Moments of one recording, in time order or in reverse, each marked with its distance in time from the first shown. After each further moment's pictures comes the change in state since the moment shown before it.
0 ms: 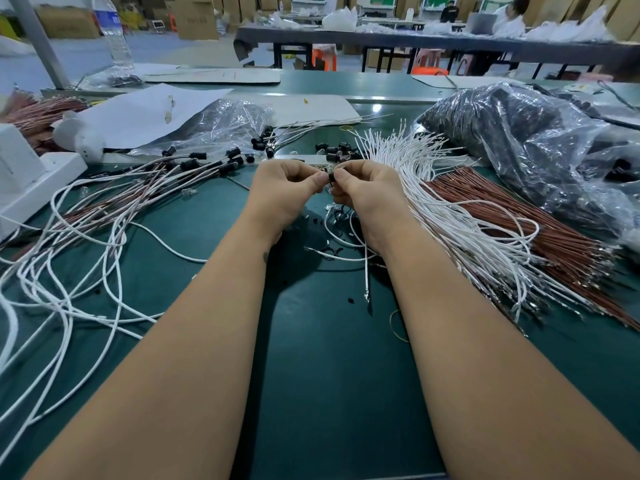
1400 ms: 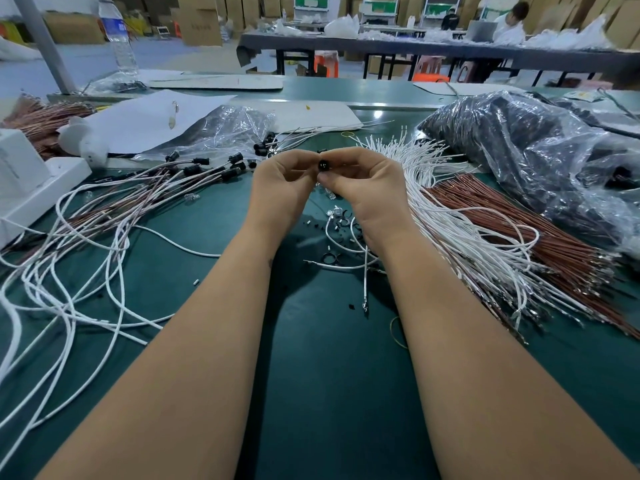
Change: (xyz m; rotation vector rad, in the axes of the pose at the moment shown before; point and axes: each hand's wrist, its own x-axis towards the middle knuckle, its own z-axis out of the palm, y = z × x) left_hand 0.004 0.000 0.003 -0.132 0.064 0.123; right_hand -0.005 -0.009 0.004 0.113 -0.114 -0.276
